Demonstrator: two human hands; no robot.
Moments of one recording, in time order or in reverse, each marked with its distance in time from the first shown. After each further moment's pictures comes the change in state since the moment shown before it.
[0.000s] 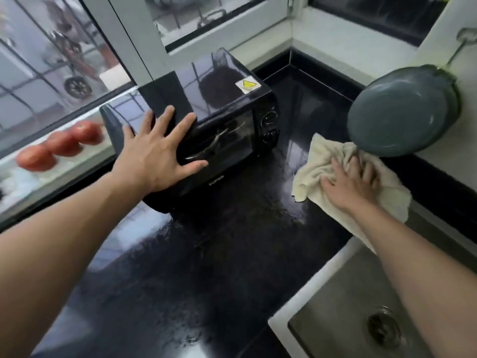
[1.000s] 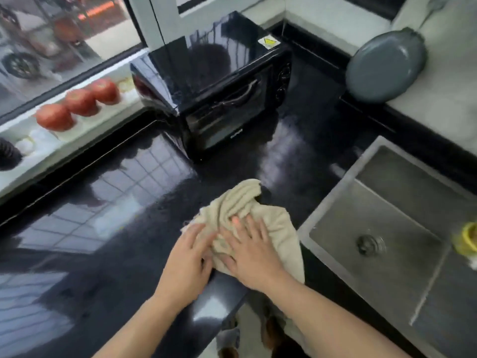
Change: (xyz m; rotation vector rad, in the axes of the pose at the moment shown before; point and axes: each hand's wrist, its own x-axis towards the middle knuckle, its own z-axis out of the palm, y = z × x) left_hand -0.321 0.006 0.088 -0.719 -0.107 0.129; right_hand -0.359 -0.205 0.095 -0.033 -0.069 -0.602
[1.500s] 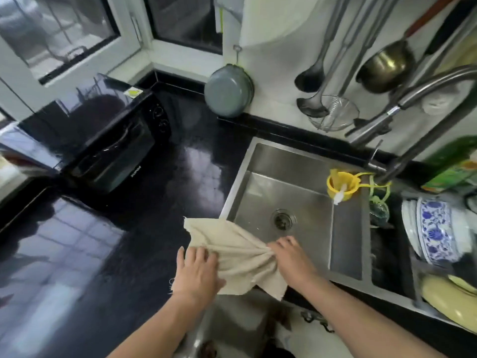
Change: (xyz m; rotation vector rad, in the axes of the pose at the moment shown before) left_hand 0.021 0.139 0.087 0.648 -0.389 0.276; right_hand -0.217 0.141 -0.037 0.193 0.024 0.645
